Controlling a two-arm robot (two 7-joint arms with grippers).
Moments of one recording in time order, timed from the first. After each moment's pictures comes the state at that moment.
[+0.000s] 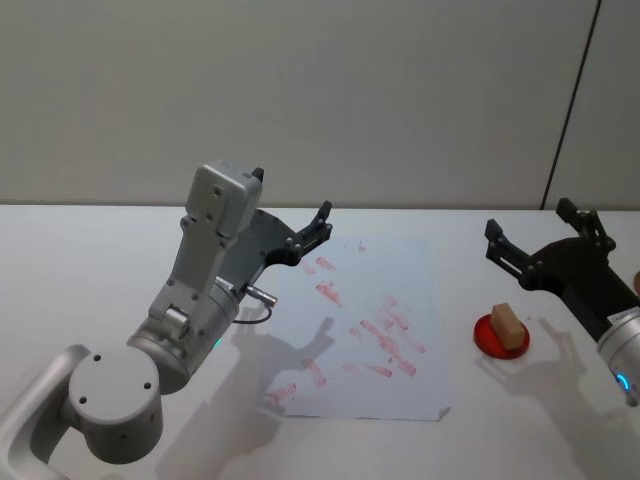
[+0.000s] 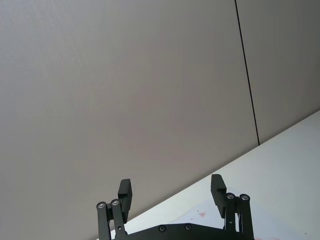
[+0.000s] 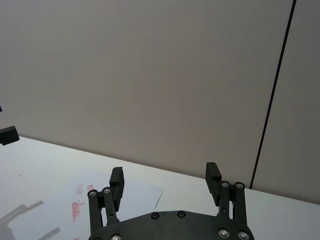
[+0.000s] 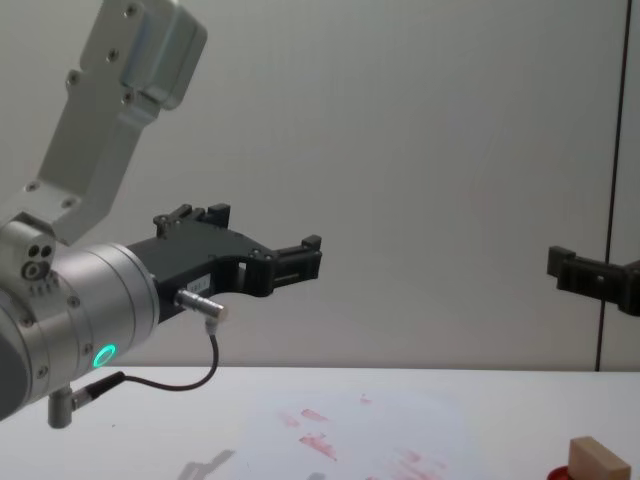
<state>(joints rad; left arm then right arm) -0.24 0.38 0.45 -1.63 -0.20 0.01 -0.01 -0.01 0.34 -0.23 -1.77 0.29 0.03 0.07</state>
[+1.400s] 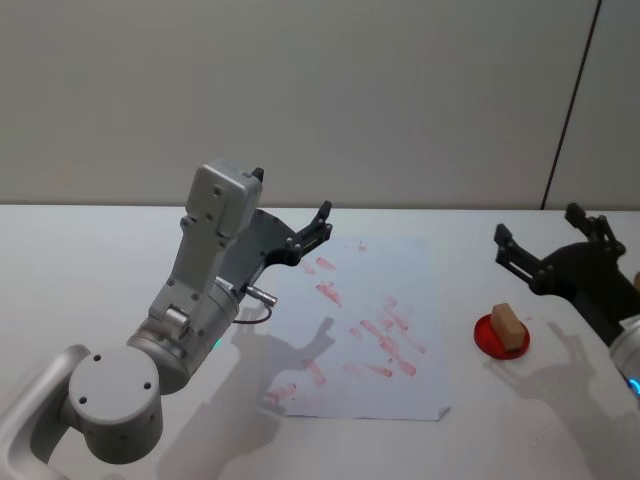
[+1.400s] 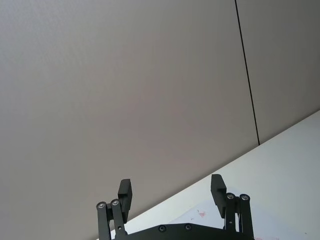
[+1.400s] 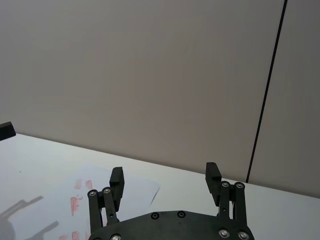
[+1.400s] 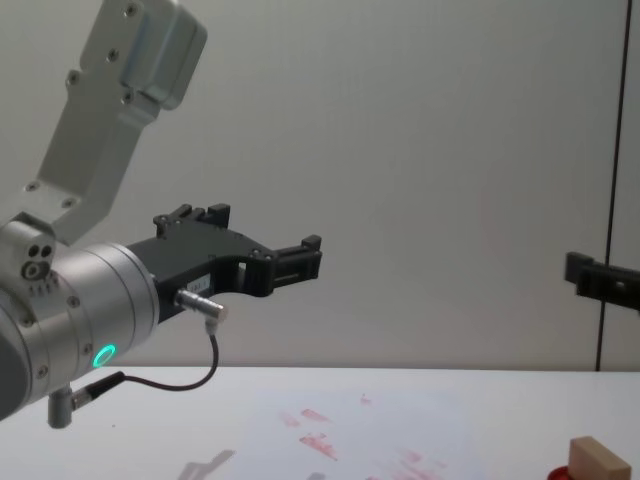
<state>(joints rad) -0.24 0.38 0.45 -1.63 -0.20 0.01 -0.01 -0.03 0.36 -0.21 -1.78 0.32 0.04 0.08</state>
